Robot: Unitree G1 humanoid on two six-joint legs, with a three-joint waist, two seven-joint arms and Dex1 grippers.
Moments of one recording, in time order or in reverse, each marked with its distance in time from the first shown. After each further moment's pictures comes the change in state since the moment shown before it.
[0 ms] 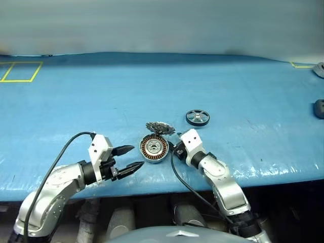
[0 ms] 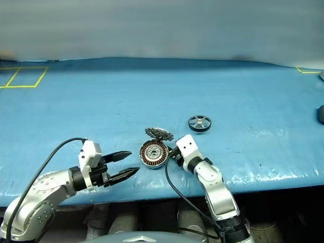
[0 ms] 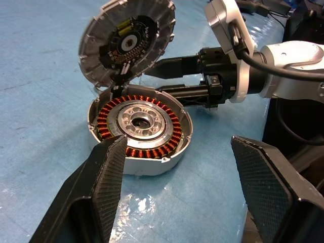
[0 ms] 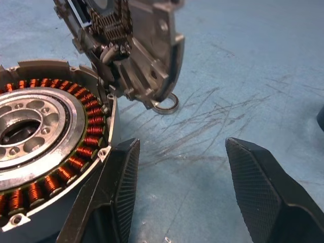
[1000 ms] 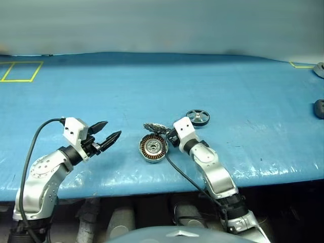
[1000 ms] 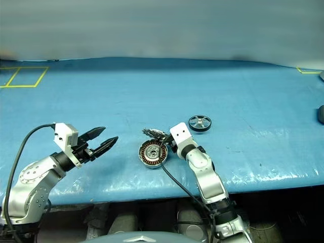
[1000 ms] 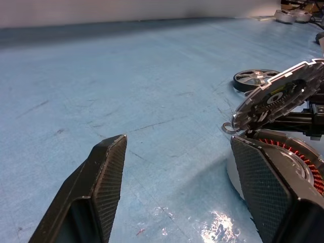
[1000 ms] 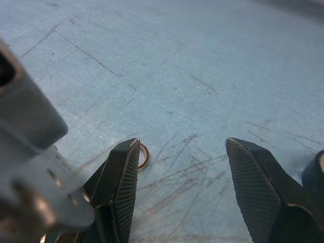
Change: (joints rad) left arm -0.118 -0.106 0.160 0.221 0.063 -0.170 0.121; right arm -0.224 0.051 0.043 0.224 -0.064 -0.005 -0.081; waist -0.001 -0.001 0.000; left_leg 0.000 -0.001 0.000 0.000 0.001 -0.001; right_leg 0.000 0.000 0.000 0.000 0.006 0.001
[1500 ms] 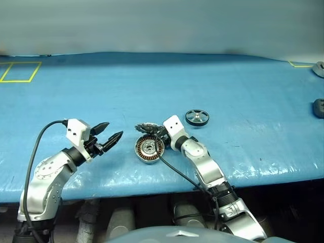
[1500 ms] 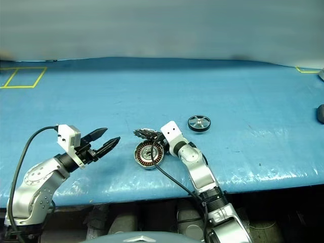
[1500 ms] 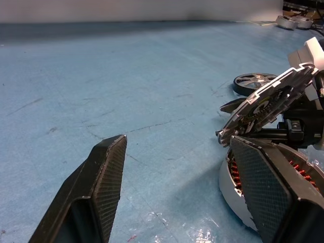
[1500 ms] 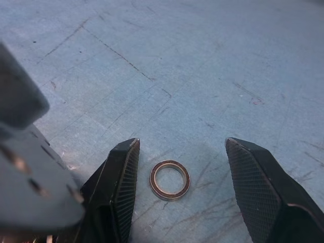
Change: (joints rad) left arm 0.013 0.000 -0.014 0.000 0.000 0.003 0.018; right arm -0.065 0.037 0.024 0.133 0.001 -0.067 0.036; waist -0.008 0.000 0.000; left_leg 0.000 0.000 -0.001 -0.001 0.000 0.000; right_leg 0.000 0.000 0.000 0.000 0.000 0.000
